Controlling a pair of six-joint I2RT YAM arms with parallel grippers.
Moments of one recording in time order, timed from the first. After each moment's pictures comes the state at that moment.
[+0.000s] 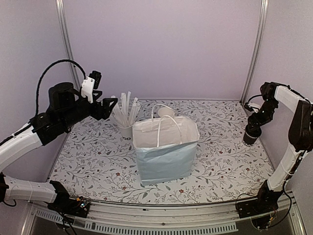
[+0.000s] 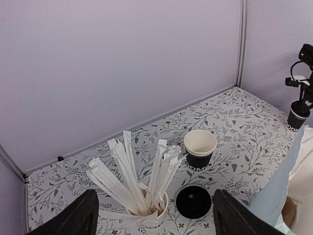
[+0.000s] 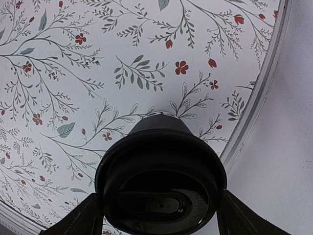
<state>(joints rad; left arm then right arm) -0.64 1.01 0.93 -0.11 -0.16 0.05 -0.18 1.74 1.50 -1.14 -0.06 -0.58</state>
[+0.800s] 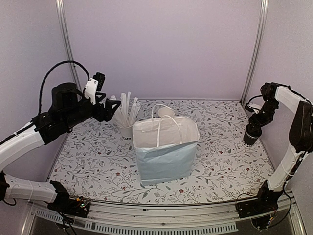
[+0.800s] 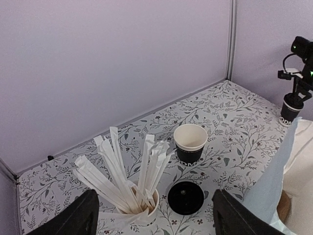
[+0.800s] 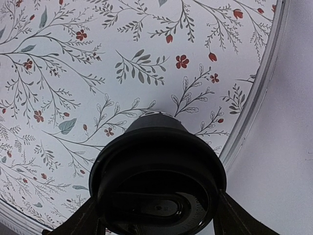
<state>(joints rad) -0.64 1.03 0.93 -0.12 -0.12 0.05 -0.18 1.73 1.48 -1.14 -0.04 -0.57</state>
